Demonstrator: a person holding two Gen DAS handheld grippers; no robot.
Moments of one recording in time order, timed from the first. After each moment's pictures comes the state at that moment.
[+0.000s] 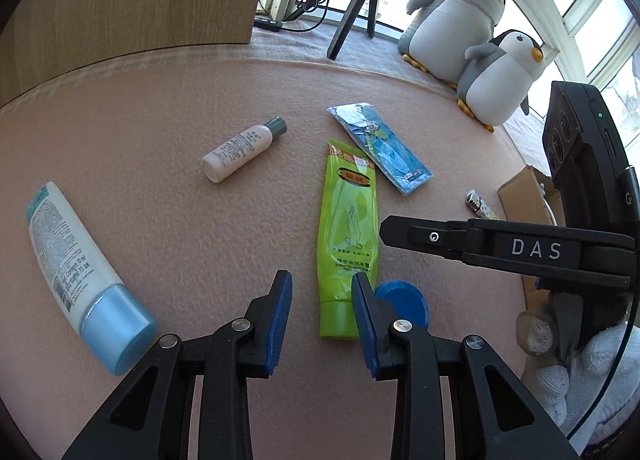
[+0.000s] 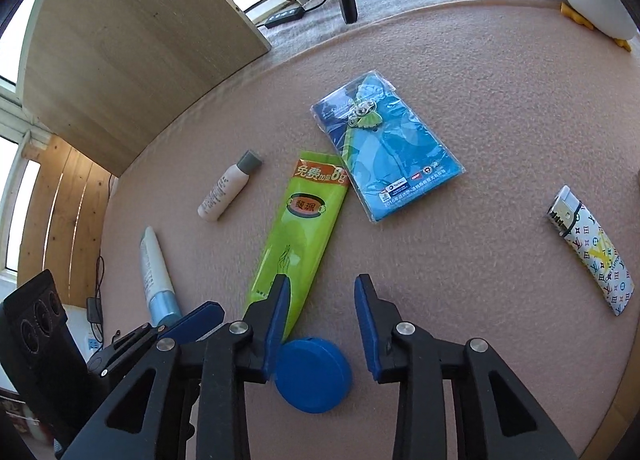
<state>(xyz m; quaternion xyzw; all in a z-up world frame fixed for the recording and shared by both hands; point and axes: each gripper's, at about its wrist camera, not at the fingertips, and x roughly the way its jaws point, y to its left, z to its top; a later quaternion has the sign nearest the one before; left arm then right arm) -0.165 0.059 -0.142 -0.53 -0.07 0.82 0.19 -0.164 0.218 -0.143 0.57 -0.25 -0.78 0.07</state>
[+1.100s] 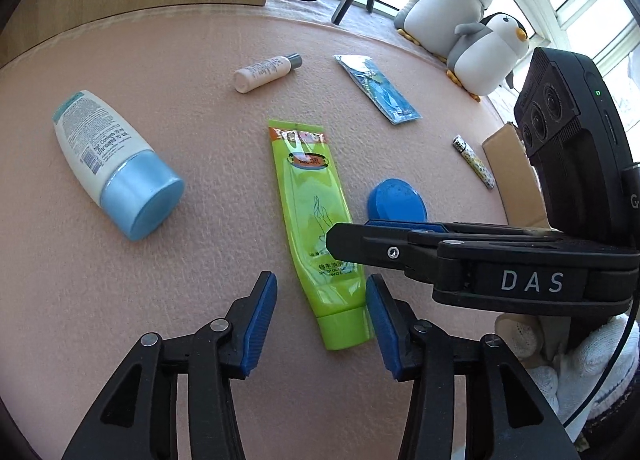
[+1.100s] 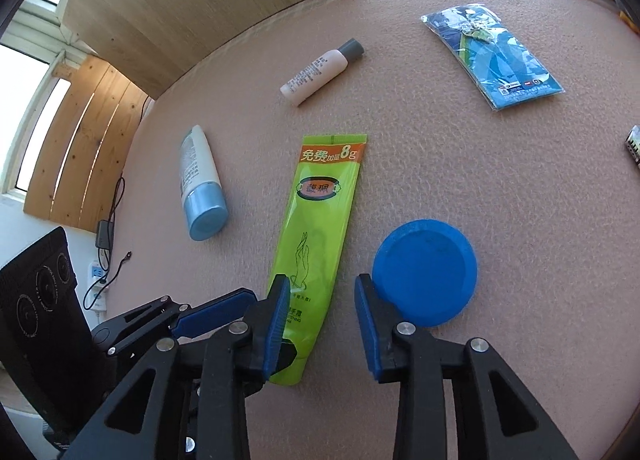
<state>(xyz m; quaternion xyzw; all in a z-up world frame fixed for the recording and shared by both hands) -0.107 0.028 -0.149 -0.56 -0.09 0.80 0.21 -0.122 0.148 -0.149 0.59 -0.22 -0.76 0.16</state>
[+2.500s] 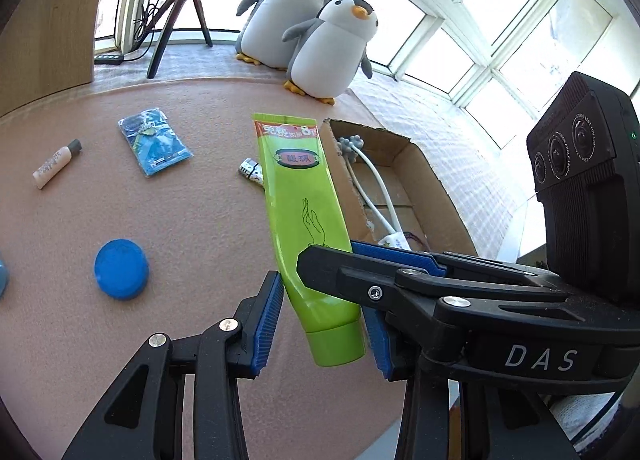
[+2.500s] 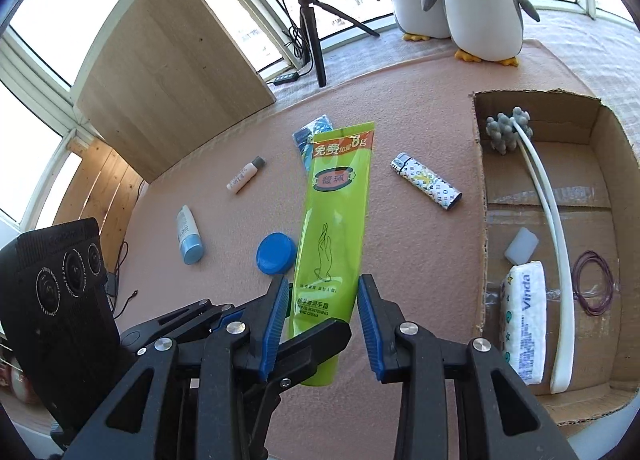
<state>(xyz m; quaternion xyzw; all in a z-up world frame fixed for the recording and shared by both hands) -0.054 0.222 -0.072 -0.48 -0.07 0.81 0.34 -0.003 0.308 -0.057 0.48 -0.24 -0.84 0.05</state>
